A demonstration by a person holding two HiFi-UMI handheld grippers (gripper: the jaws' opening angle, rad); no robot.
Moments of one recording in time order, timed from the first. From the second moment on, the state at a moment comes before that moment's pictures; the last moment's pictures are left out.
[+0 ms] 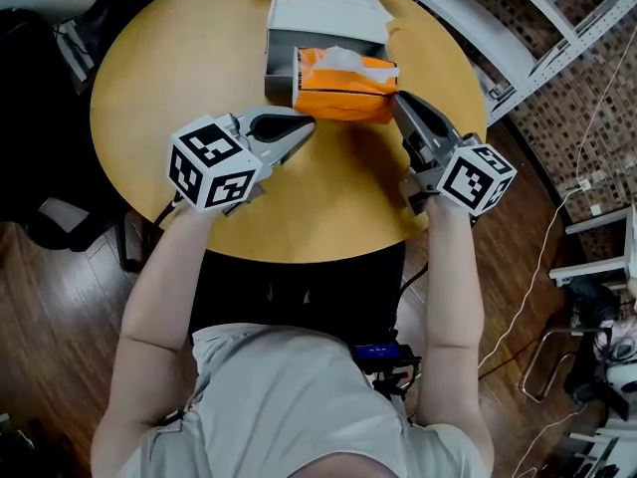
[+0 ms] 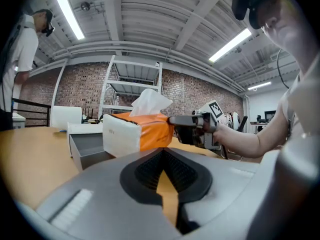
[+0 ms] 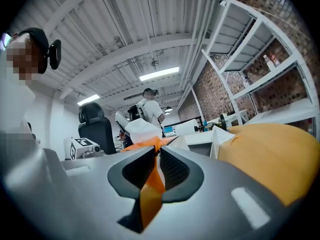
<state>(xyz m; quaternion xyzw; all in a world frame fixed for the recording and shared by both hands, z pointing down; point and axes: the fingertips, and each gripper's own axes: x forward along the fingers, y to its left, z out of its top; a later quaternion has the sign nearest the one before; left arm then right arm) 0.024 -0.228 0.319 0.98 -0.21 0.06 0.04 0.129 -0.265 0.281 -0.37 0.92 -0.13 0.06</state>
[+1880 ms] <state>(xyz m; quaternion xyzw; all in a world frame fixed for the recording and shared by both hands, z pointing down) 0.027 -0.209 0.314 0.98 -0.17 0.06 0.03 0.039 -0.201 0.327 -0.08 0.99 -0.04 -0.07</state>
